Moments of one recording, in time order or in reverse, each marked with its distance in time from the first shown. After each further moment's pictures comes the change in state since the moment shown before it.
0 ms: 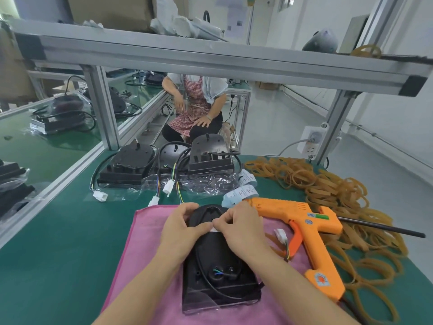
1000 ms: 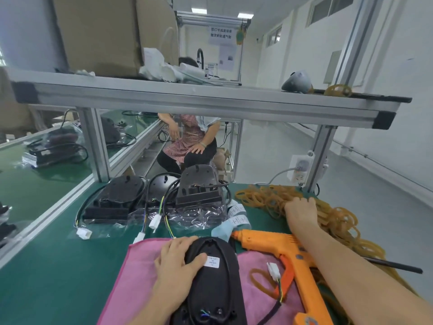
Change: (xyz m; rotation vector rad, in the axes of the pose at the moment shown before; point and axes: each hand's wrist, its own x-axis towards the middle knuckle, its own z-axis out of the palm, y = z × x) left_hand 0.017 -0.012 0.020 0.410 0.064 0.242; right_hand 0.144 0.142 -0.098 -1.163 0.134 0.116
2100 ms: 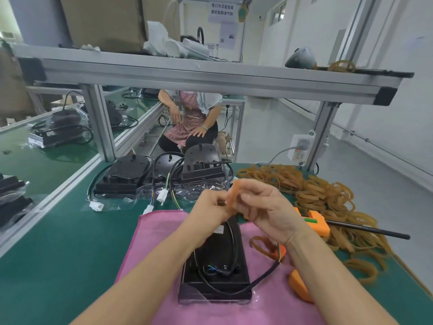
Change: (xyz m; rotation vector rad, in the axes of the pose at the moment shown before) left_hand 0.007 0.077 -0.013 -0.460 -0.334 0.257; right_hand -0.134 -0.047 -0.101 2.522 -0.486 -0.590
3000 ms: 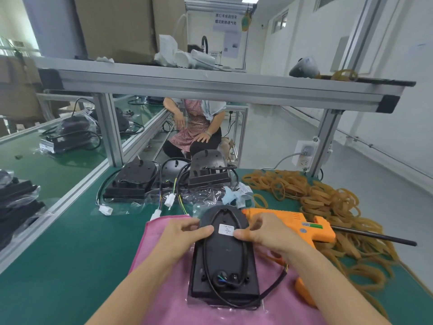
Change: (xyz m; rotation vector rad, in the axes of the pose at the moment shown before) left_hand -0.044 -0.039 -0.046 -0.132 0.208 -0.458; right_hand -0.010 0.022 -0.006 -0.892 0.381 0.413
